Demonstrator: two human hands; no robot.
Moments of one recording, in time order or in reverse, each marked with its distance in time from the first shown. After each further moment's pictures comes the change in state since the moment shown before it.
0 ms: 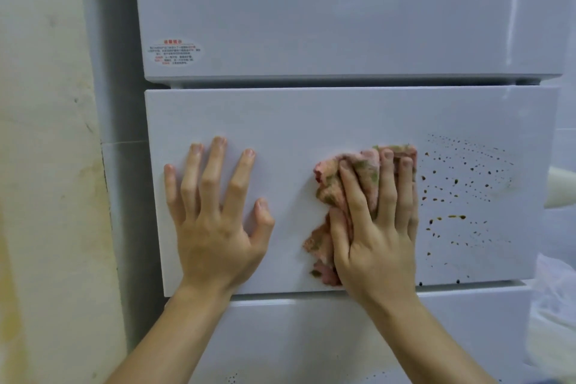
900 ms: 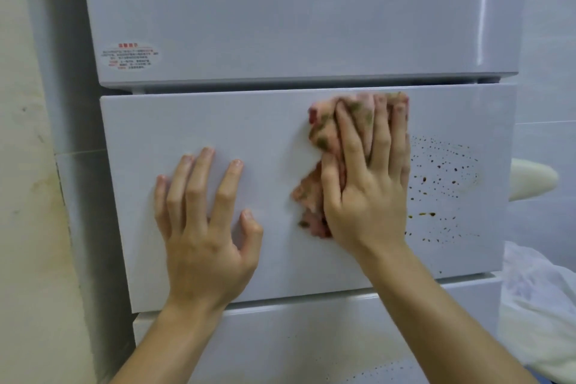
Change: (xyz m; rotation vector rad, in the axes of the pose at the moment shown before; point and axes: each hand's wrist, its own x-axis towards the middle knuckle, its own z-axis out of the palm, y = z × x) left_hand 0.000 0.029 -0.005 -0.069 -0.053 -0.020; right_hand 0.059 0.018 -0.004 0.024 0.091 0.066
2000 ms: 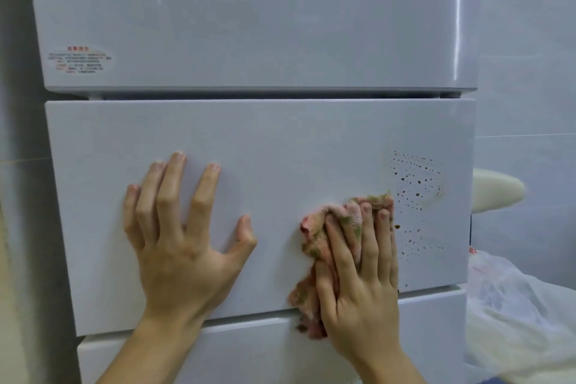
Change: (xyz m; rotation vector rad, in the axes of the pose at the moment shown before) left_hand 0.003 0.021 0.016 0.106 0.066 -0.027; right_hand -0.107 0.047 -0.023 0.005 -0.118 -0.029
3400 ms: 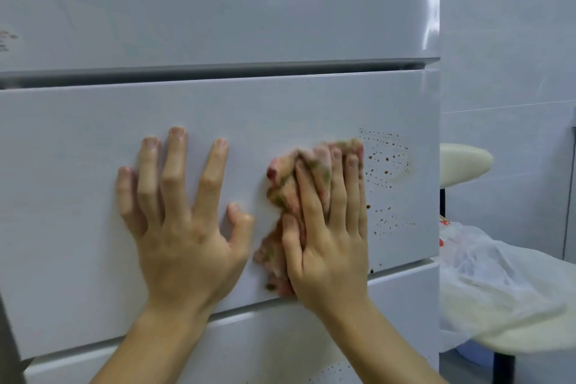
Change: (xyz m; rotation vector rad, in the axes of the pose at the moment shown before) left_hand 0.008 0.043 0.010 -0.053 -0.047 0.069; right_hand 0.042 -0.006 0.000 0.024 0.048 0.041
